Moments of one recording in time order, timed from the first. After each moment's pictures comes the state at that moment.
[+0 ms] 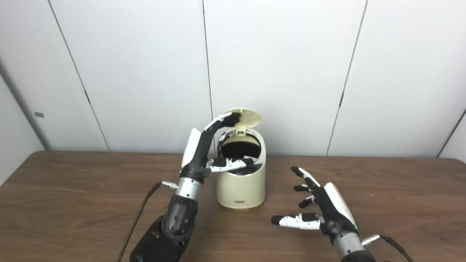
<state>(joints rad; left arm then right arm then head) -0.64 0.00 -0.22 0.49 0.38 -0.37 0.34 -0.22 -0.23 0.10 -0.18 -0.42 0.27 0.12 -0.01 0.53</state>
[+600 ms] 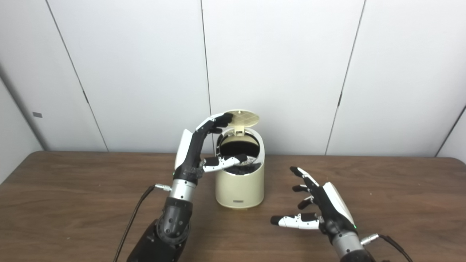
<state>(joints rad) -0.60 -0.02 -0.15 0.44 0.39 -0.38 0.34 -0.22 -0.23 0.10 -0.18 -0.42 0.27 0.12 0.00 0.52</state>
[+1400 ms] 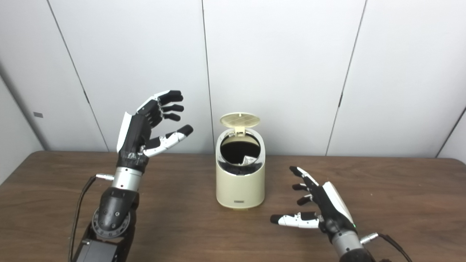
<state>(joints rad) -0.46 0.14 -0.02 0.02 0.07 -0.07 0.02 -0.22 -0.23 0.09 -0.16 -0.39 0.25 0.12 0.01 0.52</state>
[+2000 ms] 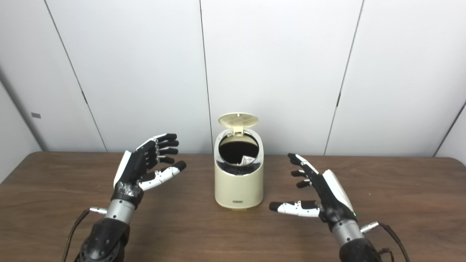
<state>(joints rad) -0.34 0.13 0.01 0.00 0.06 0.01 0.00 -0.28 -0.24 0.07 -0.14 -0.40 0.17 0.11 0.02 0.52</state>
